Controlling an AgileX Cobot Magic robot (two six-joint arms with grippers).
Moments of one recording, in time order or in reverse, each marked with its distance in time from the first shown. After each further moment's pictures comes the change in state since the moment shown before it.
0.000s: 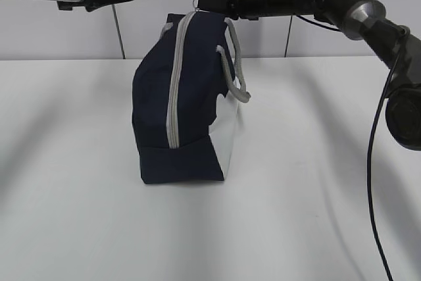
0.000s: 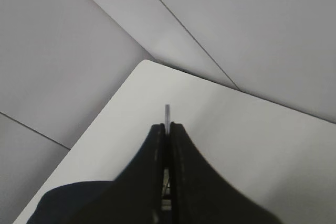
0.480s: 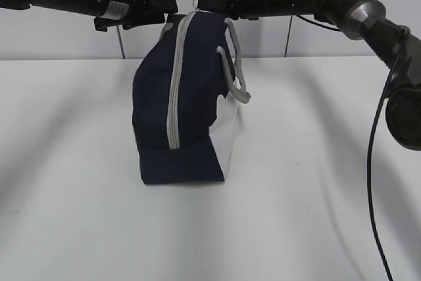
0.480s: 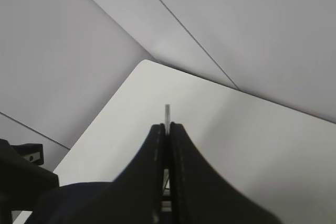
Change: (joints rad) left arm -0.067 0.201 -0.201 0.188 -0.052 -0.283; right arm 0.000 0.000 0.000 0.000 -0.002 0.000
